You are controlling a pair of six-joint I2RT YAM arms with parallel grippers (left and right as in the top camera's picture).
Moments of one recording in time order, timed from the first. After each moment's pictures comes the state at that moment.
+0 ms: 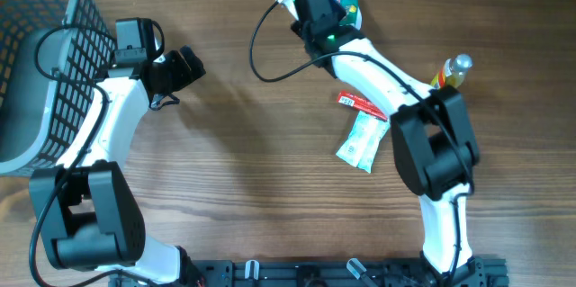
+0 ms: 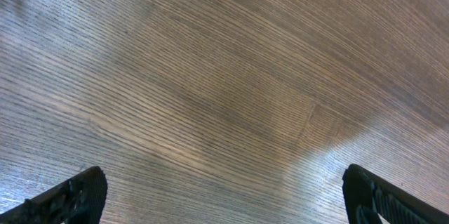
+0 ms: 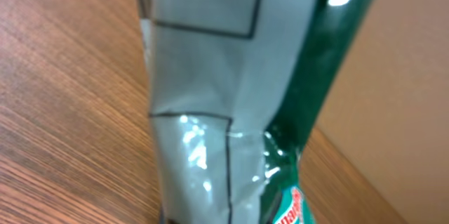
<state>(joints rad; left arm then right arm) 0.08 1.71 1.17 -0.54 0.12 -0.47 0.49 2.18 1.70 -0.19 0.41 -0.48</state>
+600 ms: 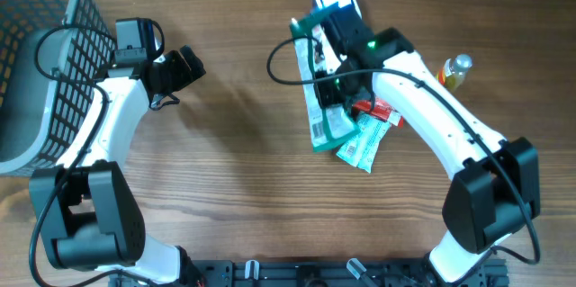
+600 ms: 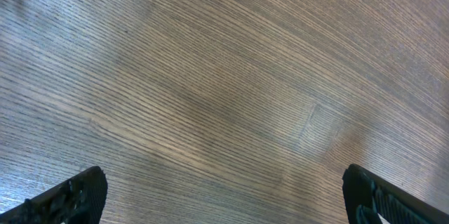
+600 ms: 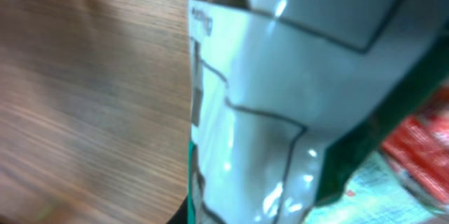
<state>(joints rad) 0.08 1.71 1.17 -0.54 0.12 -0.47 0.48 1.84 1.51 -1.00 -0.18 0.26</state>
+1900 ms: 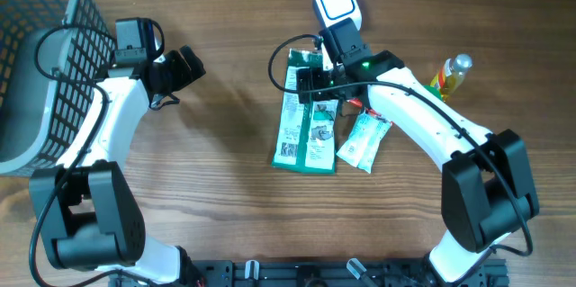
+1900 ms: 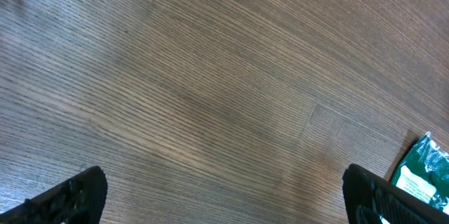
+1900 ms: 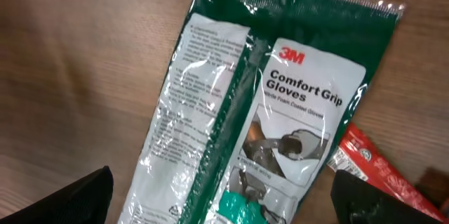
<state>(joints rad) 0.08 1.71 1.17 -0.54 0.12 -0.47 0.48 1.85 1.33 -0.59 -0.10 0.31</state>
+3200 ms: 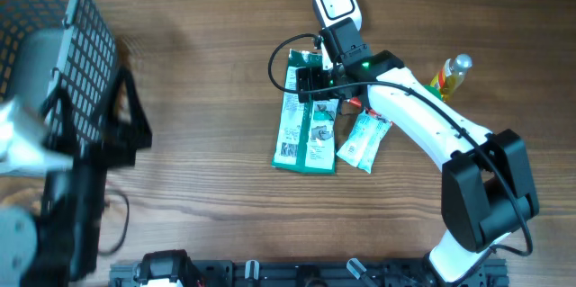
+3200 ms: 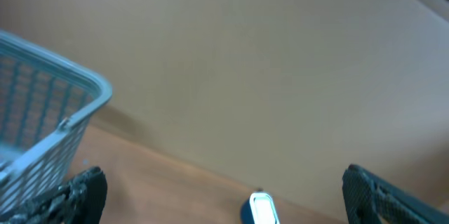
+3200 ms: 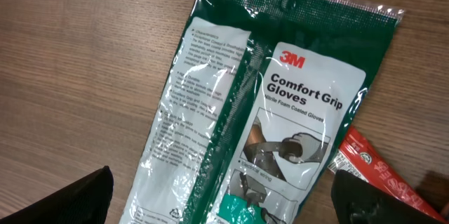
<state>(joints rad) 0.08 0.59 1.18 -0.58 0.07 -0.47 0.48 1.85 1.33 -0.58 -0.10 0.31</state>
